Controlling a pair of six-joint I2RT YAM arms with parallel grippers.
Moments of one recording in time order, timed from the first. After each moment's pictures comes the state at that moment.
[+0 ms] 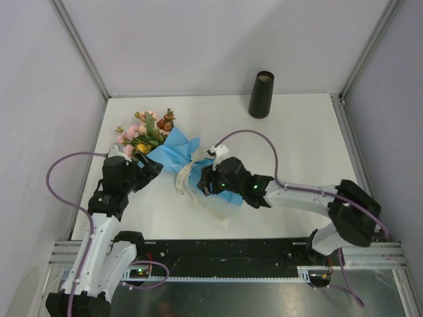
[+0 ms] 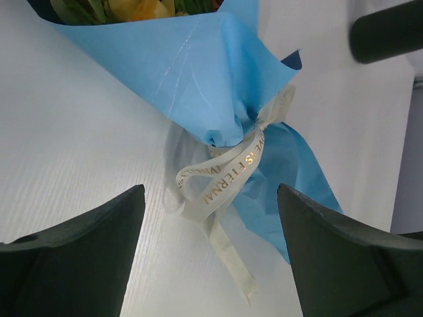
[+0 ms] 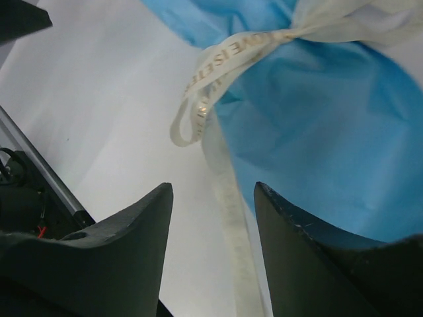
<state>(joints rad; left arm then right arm) -0.07 0.71 0.63 -0.52 0.11 -0.72 1.01 1.47 0.90 0.09 0.08 0.49</state>
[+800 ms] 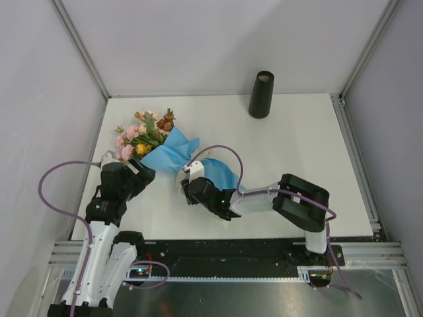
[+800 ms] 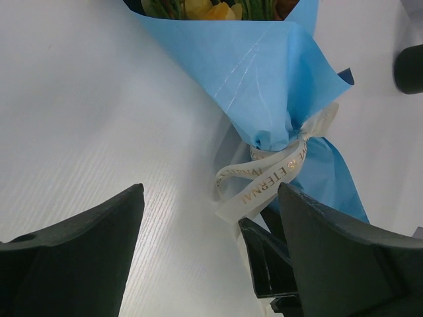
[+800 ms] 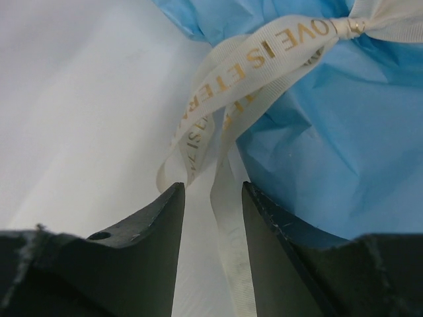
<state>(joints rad) -0.05 0.60 0.61 -0.65 -0.04 -0.76 1.20 1.90 1.05 0.34 0.41 0.44</state>
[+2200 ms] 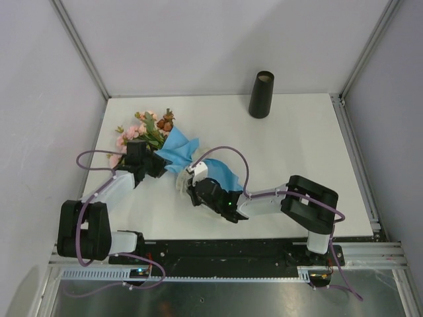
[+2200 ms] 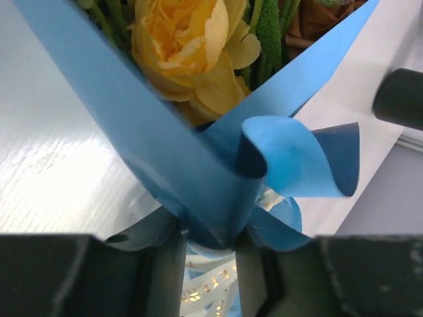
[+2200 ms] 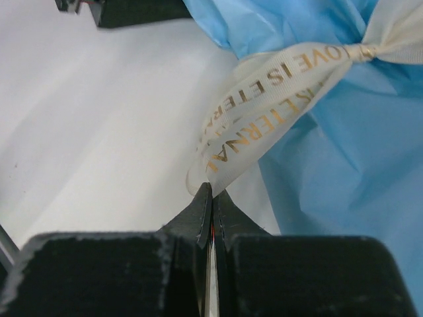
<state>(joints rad) -0.09 1.29 0.66 -0.19 0.13 -1.11 1.21 1.84 0.97 0.45 0.35 0.42</state>
